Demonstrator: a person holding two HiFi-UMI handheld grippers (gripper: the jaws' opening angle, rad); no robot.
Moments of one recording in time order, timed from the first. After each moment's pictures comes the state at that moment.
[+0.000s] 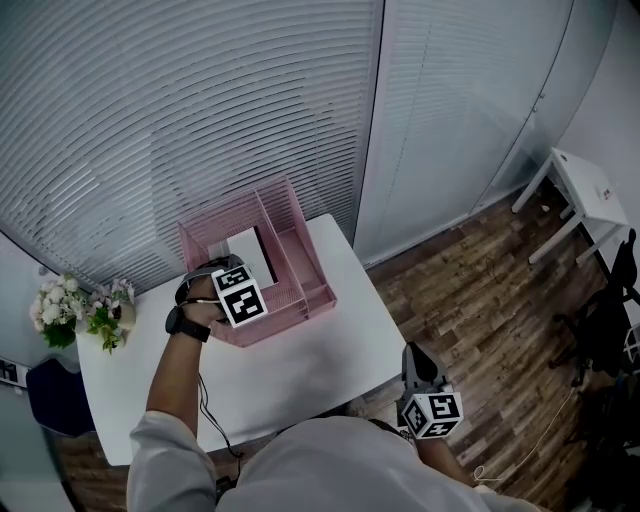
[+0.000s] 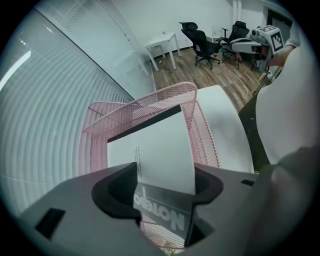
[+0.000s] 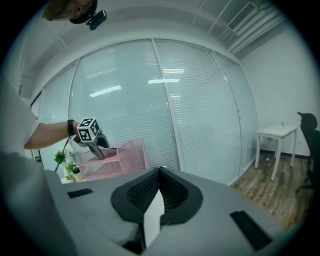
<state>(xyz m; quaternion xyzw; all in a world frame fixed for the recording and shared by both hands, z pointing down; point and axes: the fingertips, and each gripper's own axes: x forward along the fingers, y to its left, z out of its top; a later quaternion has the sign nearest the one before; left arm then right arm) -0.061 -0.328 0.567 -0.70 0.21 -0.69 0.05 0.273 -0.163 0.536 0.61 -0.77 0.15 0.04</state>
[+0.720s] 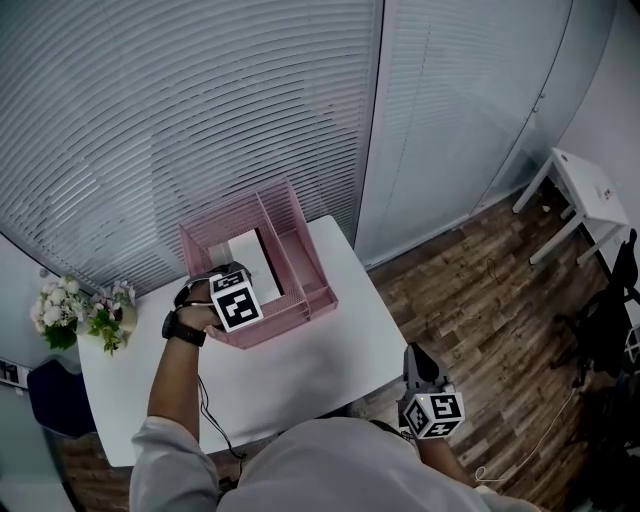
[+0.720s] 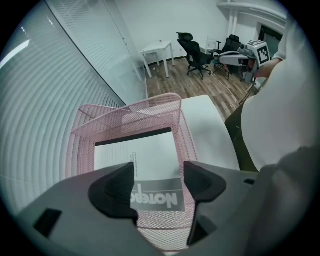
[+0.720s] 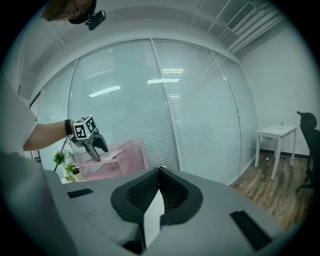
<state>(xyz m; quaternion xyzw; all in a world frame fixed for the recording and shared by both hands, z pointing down) -0.049 -0.305 0.566 -0.73 0.16 -0.66 0.02 0.275 -0.166 0.537 0.62 -0.77 0.15 0.04</state>
